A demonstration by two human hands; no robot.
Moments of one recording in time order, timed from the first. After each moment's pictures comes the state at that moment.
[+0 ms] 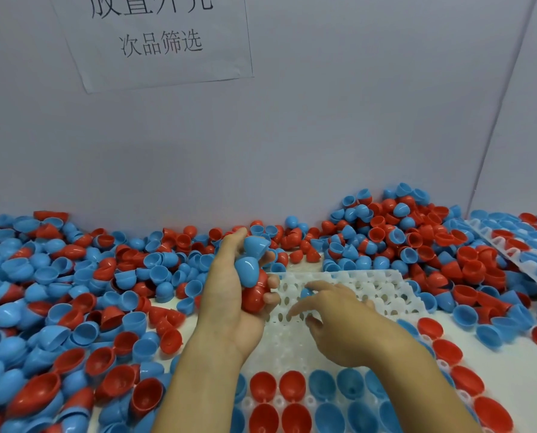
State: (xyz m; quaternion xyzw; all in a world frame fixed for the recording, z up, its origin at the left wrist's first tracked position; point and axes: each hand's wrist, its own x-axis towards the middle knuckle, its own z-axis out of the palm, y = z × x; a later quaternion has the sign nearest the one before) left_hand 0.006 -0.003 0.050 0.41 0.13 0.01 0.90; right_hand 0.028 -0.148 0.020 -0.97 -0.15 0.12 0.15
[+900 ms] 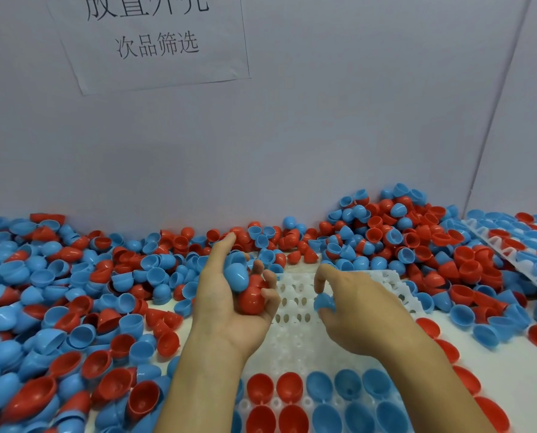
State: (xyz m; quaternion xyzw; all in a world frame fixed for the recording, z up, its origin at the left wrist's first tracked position) left_hand 0.007 -0.001 0.045 0.25 0.19 -0.05 0.95; right_hand 0.032 -0.166 0.025 -0.98 -0.13 -0.05 0.15
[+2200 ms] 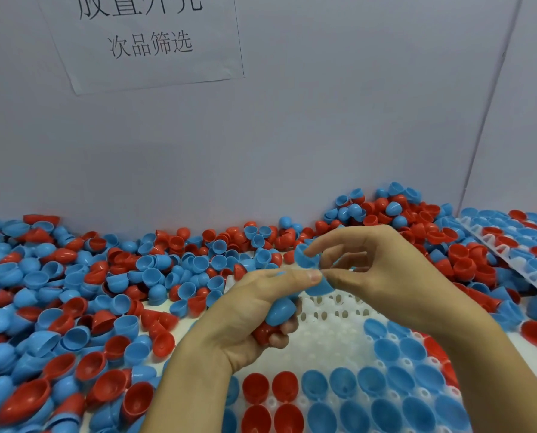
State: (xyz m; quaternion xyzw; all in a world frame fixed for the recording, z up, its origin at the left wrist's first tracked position) left_hand 0.001 -0.005 0.049 0.62 -0.04 -0.20 0.76; right_hand 0.021 -0.193 0.075 -0.86 -0.25 -0.04 0.45
